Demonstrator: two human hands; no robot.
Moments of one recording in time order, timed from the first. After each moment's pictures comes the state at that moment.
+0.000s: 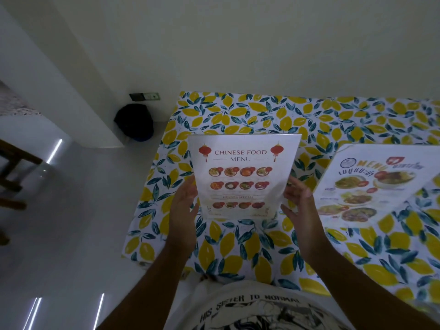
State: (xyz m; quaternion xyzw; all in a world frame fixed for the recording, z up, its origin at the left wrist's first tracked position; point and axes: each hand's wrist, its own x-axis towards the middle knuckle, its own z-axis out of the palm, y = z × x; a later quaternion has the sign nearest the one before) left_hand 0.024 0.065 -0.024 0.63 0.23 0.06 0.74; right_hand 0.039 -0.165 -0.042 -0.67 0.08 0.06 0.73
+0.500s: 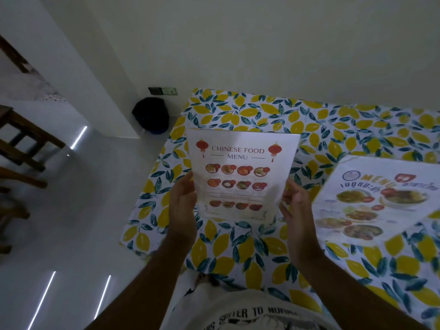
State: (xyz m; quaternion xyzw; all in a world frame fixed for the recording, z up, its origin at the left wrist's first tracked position) left_hand 0.029 0.047 -0.034 0.66 0.20 0.15 0.70; right_hand 0.050 -0.167 -0.048 -0.66 0.01 0.03 0.75
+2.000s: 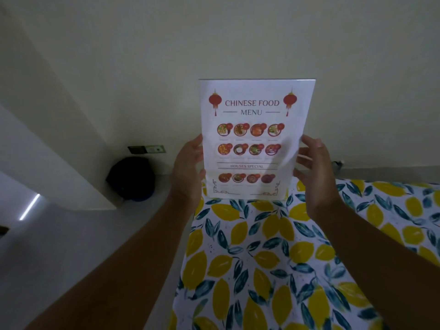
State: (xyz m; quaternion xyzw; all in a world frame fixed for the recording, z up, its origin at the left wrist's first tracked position) left_hand 0.484 0.242 -0.044 0.61 0.12 0.07 0.78; right_hand 0.492 0.028 -0.051 -0.66 0.08 -0.09 0.74
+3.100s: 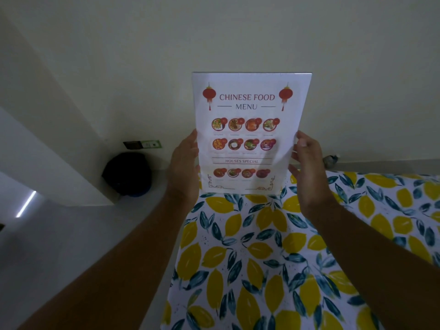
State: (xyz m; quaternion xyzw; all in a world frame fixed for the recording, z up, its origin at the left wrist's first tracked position) left_hand 0.478 0.237 -0.051 0.62 0.09 0.06 0.78; right_hand 0.483 0.021 -0.065 -0.69 0.04 -0.09 0.72
